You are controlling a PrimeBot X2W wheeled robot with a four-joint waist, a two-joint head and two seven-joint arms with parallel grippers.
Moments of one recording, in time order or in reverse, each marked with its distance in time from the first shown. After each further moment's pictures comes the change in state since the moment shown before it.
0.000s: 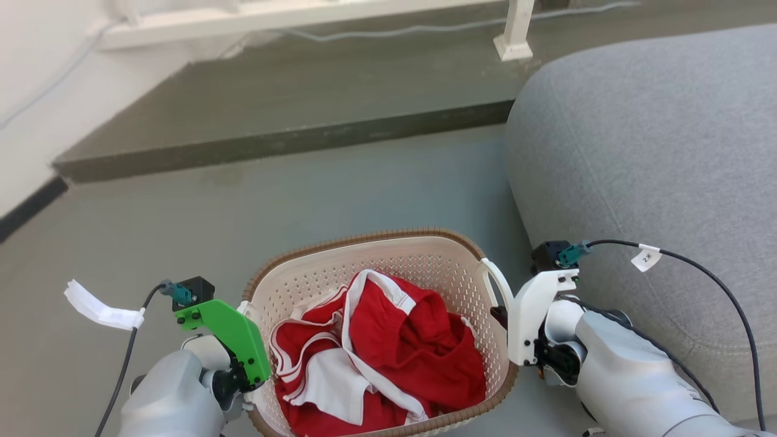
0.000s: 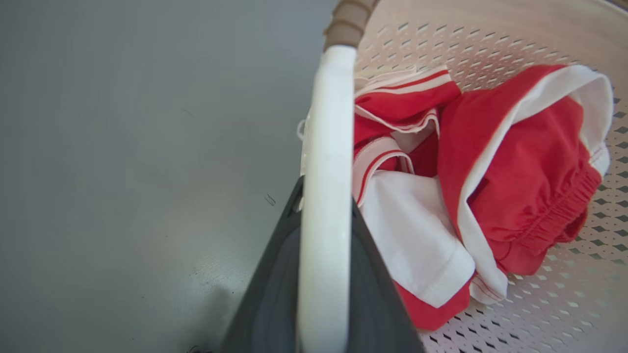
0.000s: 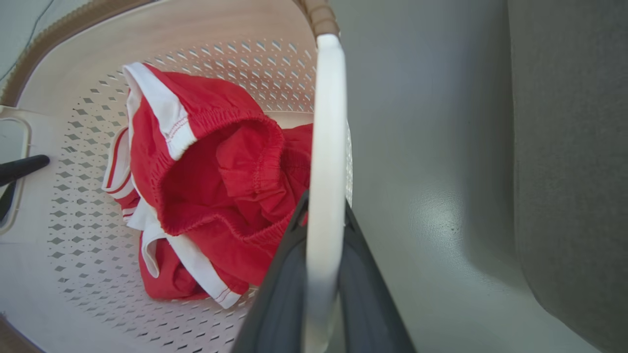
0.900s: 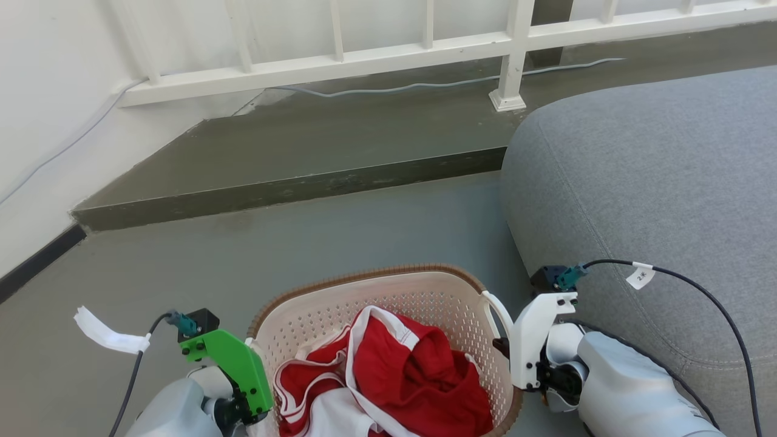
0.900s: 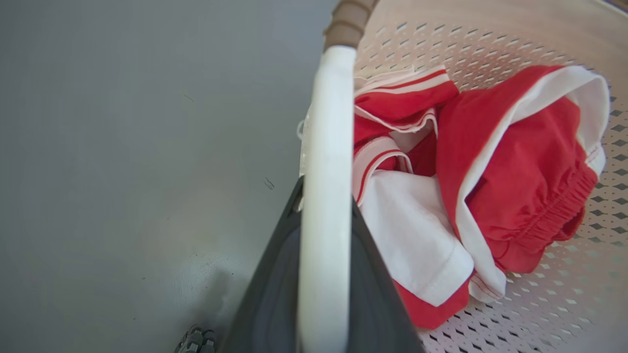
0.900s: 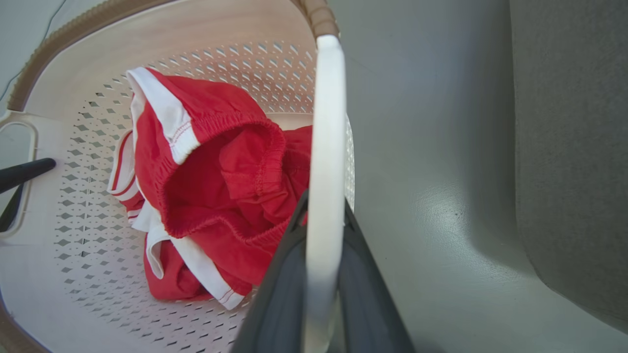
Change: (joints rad) left arm 0.061 0.001 -0.007 0.001 -0.028 0.000 0.057; right arm 0.040 -0.002 0.041 0.013 0.058 0.000 0.062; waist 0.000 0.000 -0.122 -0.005
